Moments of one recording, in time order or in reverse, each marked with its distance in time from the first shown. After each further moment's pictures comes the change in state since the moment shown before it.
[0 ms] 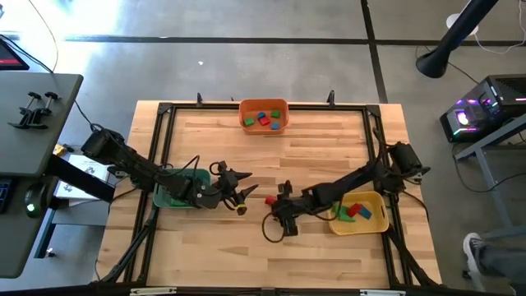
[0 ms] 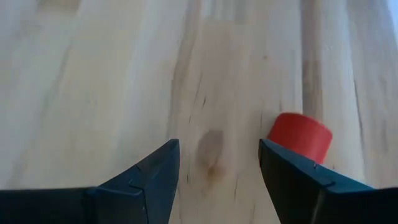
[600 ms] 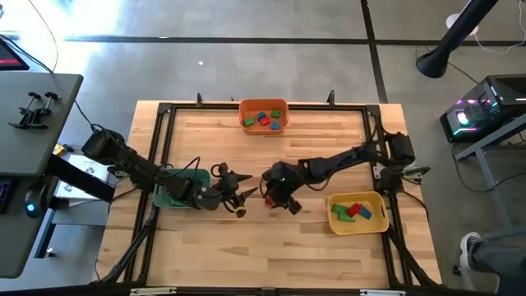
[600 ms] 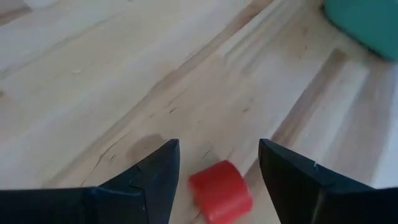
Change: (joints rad) left arm -0.007 0.007 0.000 -0.016 0.022 0.034; right arm -0.270 0.010 -0.001 0.085 -0.488 -0.747
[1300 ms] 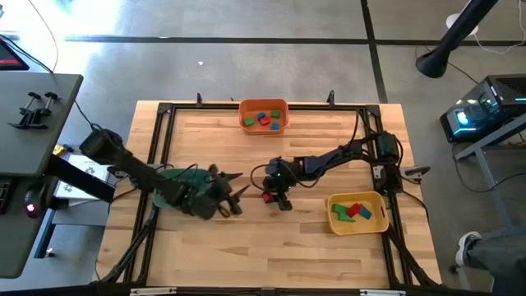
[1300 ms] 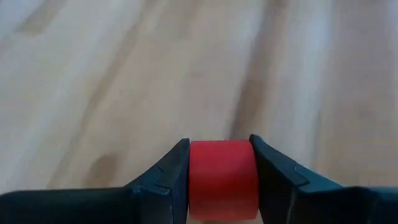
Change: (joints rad) left arm -0.085 -0.025 -0.001 -0.100 -0.227 -0.001; right arm -0.086 0.140 -0.001 0.109 -0.026 0.439
